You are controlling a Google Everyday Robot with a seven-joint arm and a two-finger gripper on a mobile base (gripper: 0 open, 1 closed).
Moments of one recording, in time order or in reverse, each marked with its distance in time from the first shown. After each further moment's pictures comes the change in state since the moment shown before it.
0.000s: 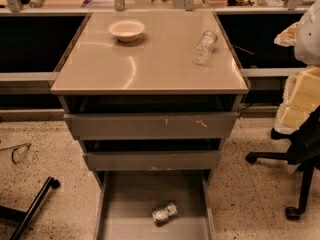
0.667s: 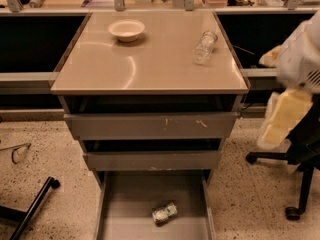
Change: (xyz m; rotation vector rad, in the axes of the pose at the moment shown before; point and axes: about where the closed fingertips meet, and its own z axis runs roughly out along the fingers) arm -0.003 0.013 0.039 -0.045 -0.041 0.008
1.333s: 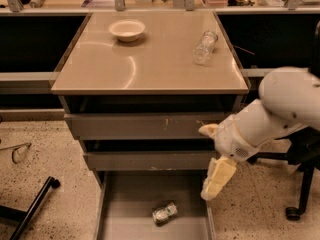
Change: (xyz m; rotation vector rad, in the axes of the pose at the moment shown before) arm -0.037 0.073 0.198 -0.297 -0.308 -0.053
